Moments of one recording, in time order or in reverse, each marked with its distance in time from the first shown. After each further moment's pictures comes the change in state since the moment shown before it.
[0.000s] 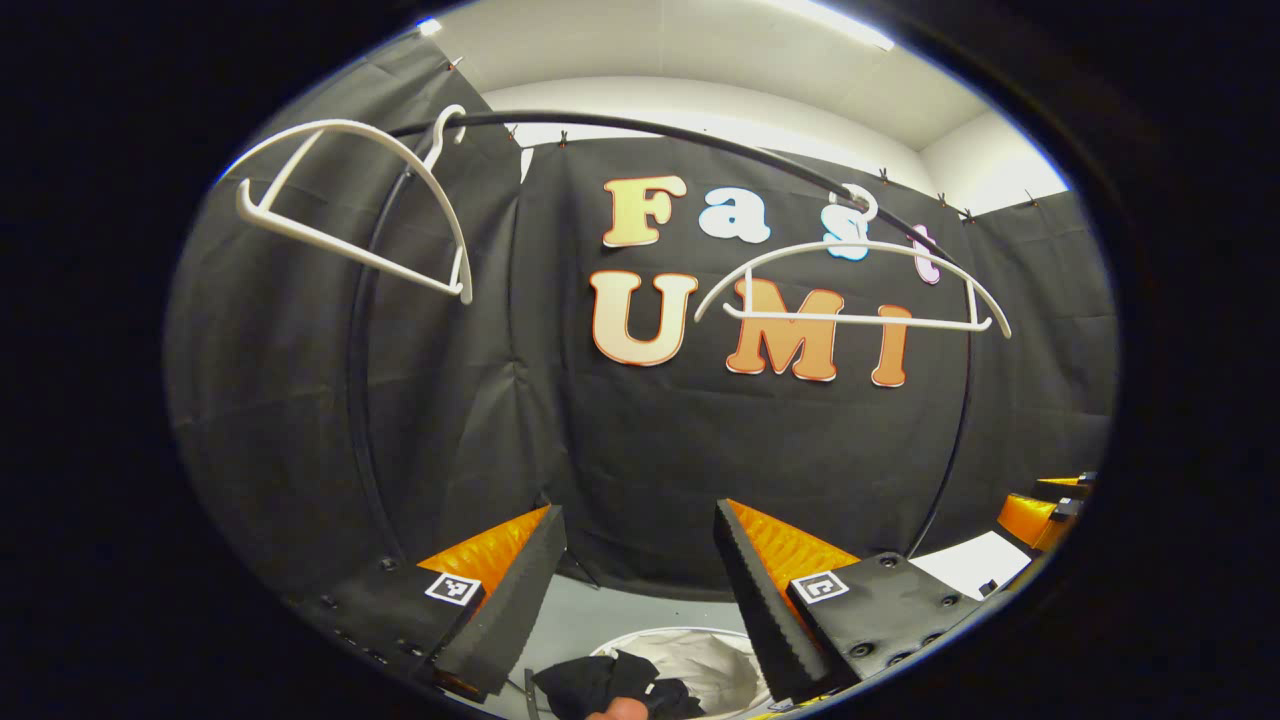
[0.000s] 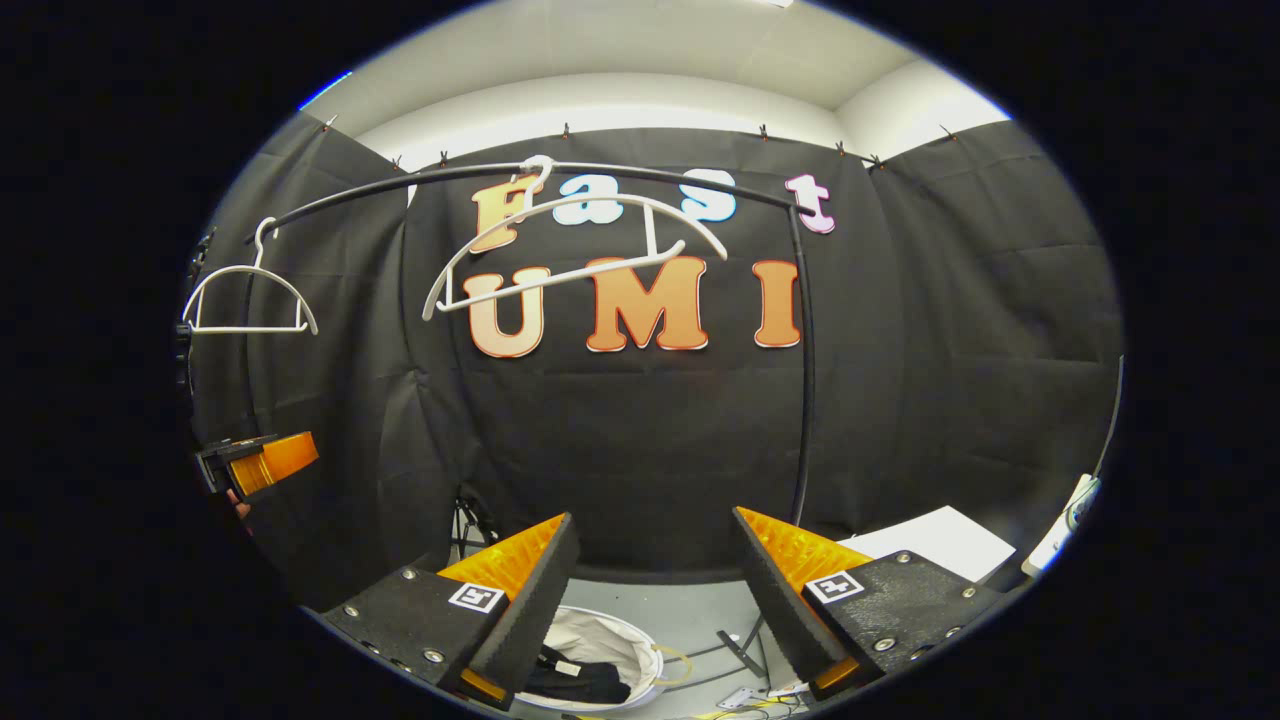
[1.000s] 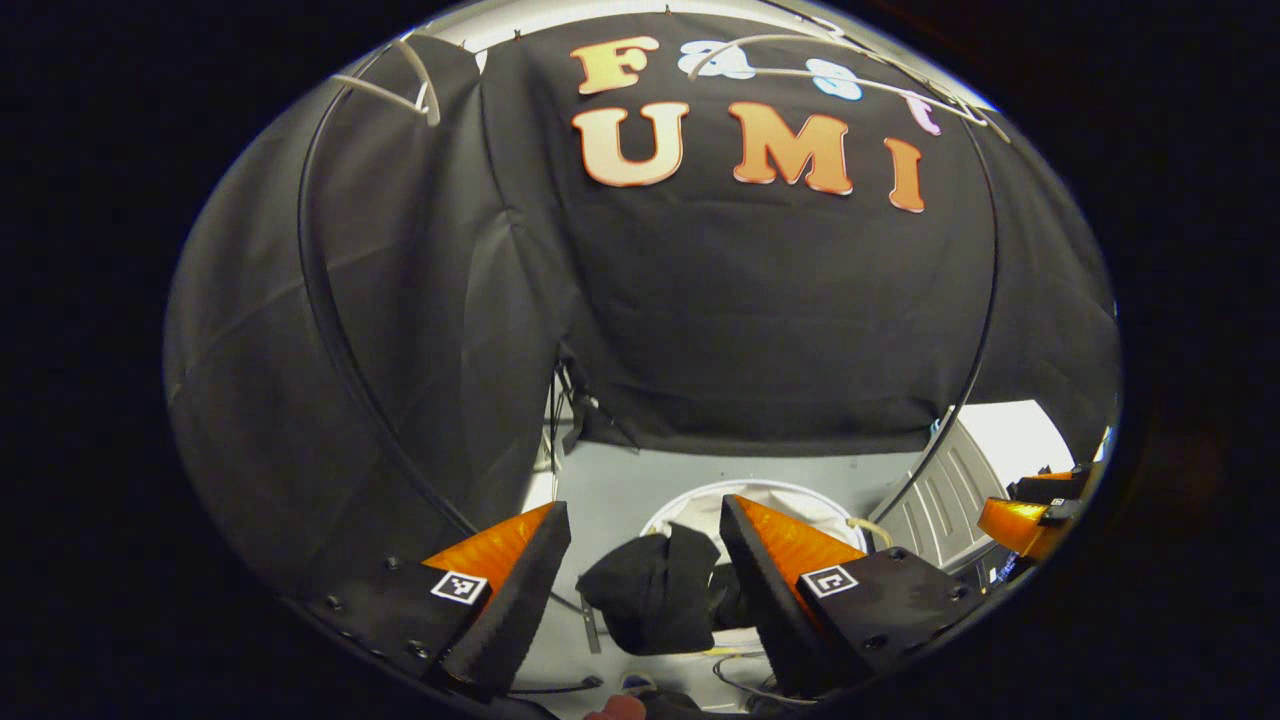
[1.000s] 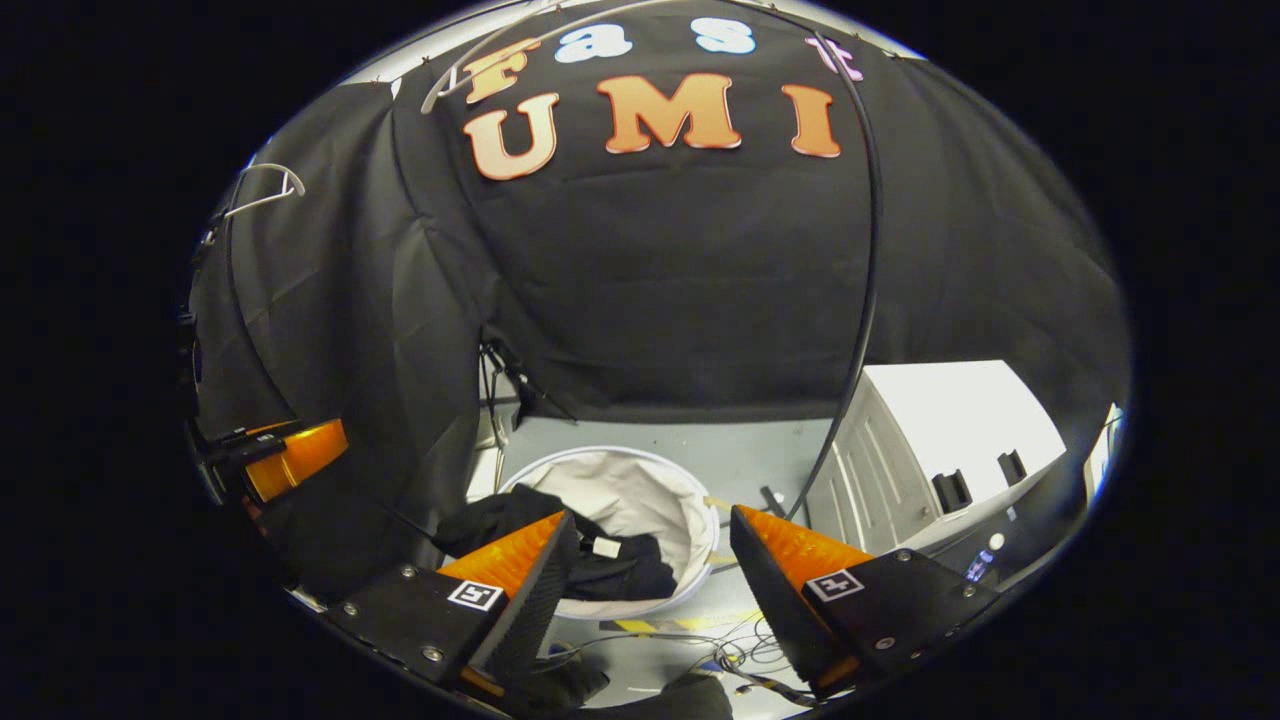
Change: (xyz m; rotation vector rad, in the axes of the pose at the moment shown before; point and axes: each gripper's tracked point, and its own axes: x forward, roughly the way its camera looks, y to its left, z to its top) left arm -0.012 0.026 -0.197 0.133 0.446 0.024; right arm 0.004 0.047 -0.224 0.060 0.516 0.077
